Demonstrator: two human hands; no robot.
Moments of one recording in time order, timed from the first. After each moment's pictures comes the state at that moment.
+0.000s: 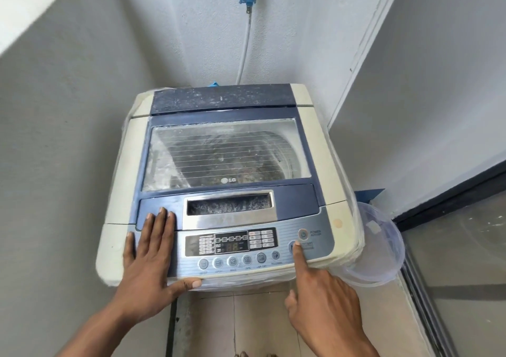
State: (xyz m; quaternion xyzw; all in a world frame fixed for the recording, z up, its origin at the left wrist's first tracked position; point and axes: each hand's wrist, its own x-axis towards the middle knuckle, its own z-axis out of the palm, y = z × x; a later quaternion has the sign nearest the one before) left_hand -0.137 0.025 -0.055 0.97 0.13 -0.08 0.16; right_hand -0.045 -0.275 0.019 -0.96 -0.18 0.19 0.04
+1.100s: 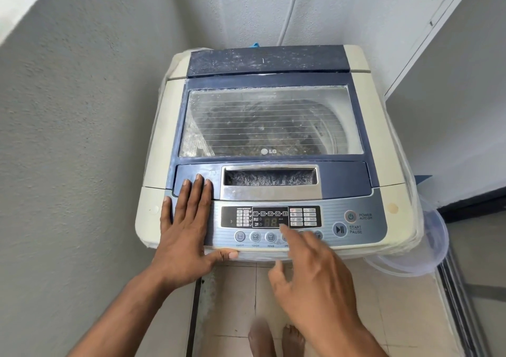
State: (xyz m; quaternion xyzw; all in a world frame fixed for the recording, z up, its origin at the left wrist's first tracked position) left_hand -0.136 0.020 -0.052 0.97 0.13 -0.05 0.19; right_hand -0.070 -0.213 0.004 -0.94 -0.26 0.13 0.19
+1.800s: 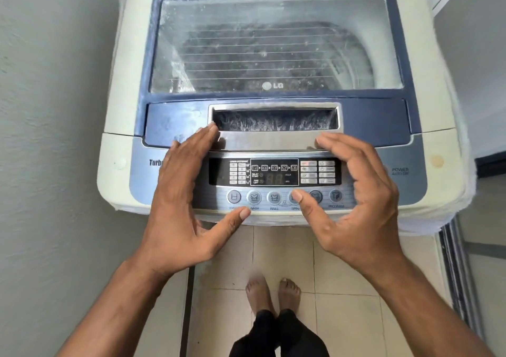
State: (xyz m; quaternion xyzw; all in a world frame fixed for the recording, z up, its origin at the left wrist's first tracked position) left_hand -0.128 -0.011 -0.060 0.91 0.10 0.15 0.38; right_hand -0.009 -0.238 -0.062 -0.85 -0.30 -0.03 0.43
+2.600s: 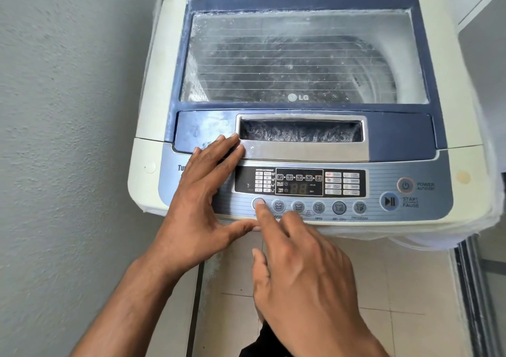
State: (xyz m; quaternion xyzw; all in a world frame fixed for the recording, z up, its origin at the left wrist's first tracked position) left_hand -0.133 0.012 -0.059 0.92 0.10 0.09 0.38; right_hand -0.105 -0.170 -0.019 -0.93 -0.31 0.12 0.14
